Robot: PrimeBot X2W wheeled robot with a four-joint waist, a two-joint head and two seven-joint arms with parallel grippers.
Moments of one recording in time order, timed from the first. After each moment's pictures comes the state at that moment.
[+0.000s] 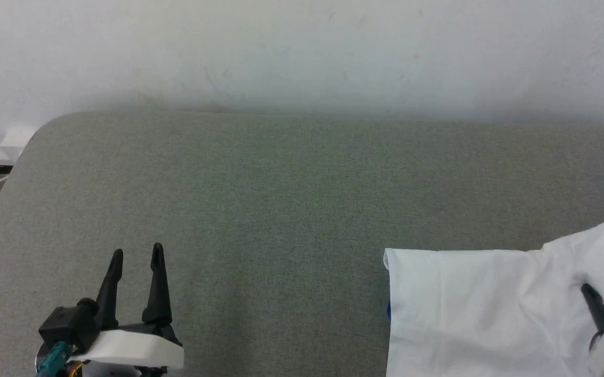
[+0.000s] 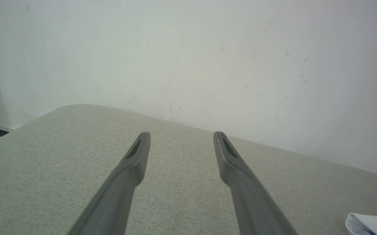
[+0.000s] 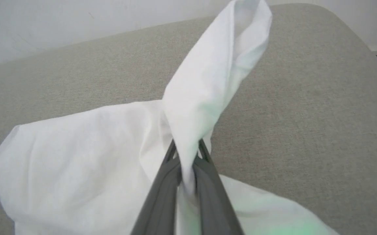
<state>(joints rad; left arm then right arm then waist) 0.02 0.05 0.09 0.10 -0.27 -0.11 -0.26 0.09 -0.23 -0.27 0.02 0.43 0.13 0.43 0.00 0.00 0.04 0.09</state>
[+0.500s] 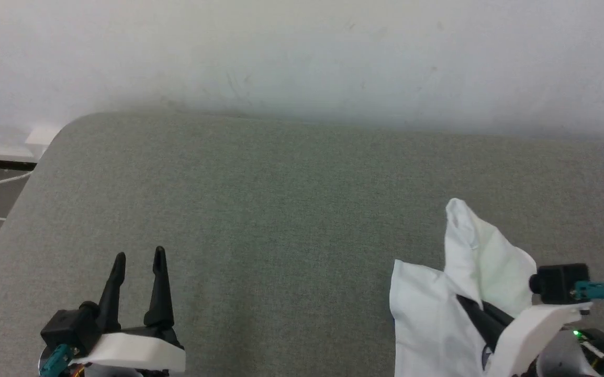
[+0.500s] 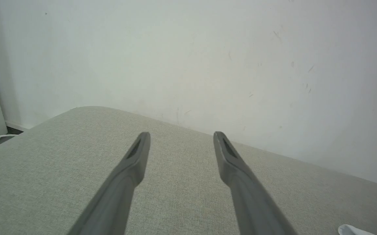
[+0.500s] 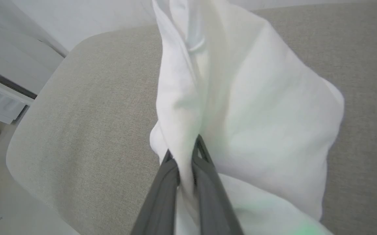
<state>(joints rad) 0.03 0.05 0.08 0.10 -0.29 -0.11 -0.26 0.13 -0.10 -0.01 -0.20 0.48 0.13 0.61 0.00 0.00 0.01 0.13</state>
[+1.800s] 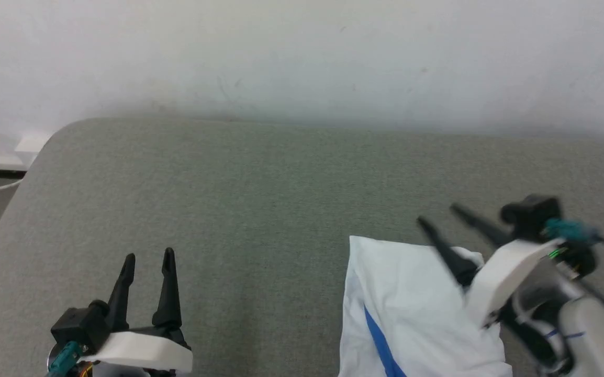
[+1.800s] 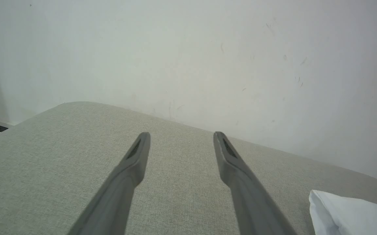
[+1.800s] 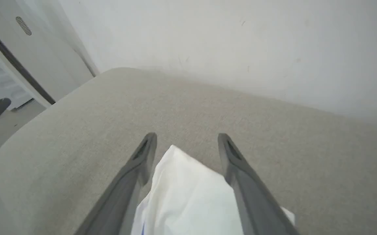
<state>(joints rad) 0.02 0.05 0.06 0.13 -0.29 -0.11 -0.26 -0.16 -0.23 0.26 -0.03 0.47 0.13 0.35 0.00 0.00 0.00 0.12</state>
